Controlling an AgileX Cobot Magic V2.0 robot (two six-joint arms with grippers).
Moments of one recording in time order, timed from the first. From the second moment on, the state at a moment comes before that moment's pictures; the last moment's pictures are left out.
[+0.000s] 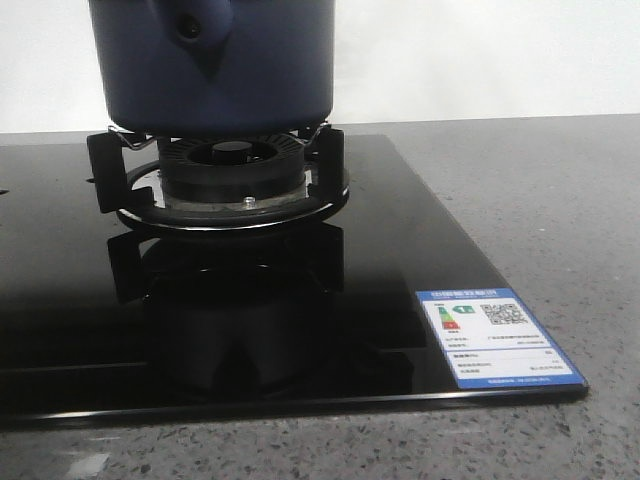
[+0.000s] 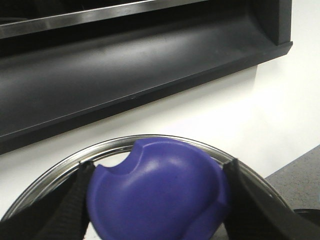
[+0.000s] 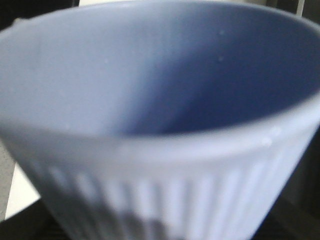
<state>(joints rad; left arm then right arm) 0.14 1.14 -1.22 -1.45 0.61 1.55 0.60 1.55 -1.29 -1.81 0.23 0.10</state>
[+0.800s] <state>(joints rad) 0.14 1.14 -1.22 -1.45 0.61 1.55 0.41 1.32 -1.29 -1.31 0.44 0.84</state>
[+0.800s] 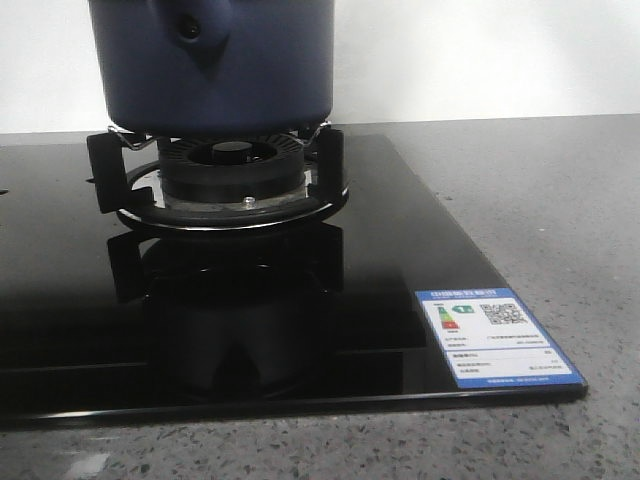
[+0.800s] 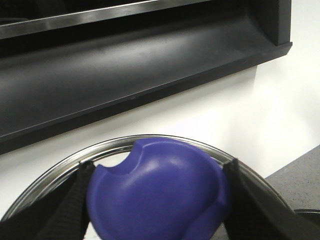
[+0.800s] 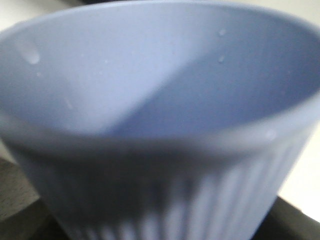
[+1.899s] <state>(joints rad) 0.14 1.20 -1.22 -1.45 0.64 1.55 -0.27 1.20 -0.58 -1.12 -0.49 0.87</state>
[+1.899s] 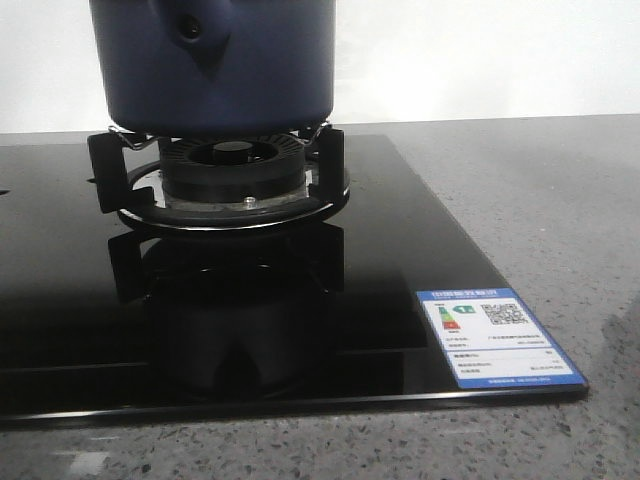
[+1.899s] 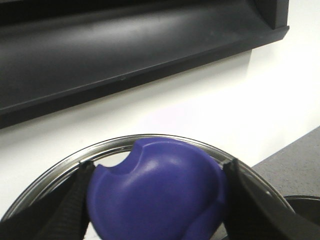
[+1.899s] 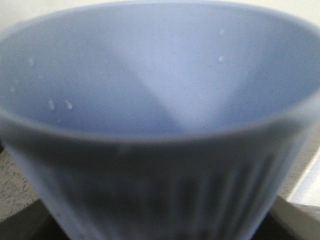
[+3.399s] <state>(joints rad) 0.14 1.20 -1.22 -1.45 0.66 1.55 -0.28 1.55 -0.58 -0.88 -0.72 0.55</state>
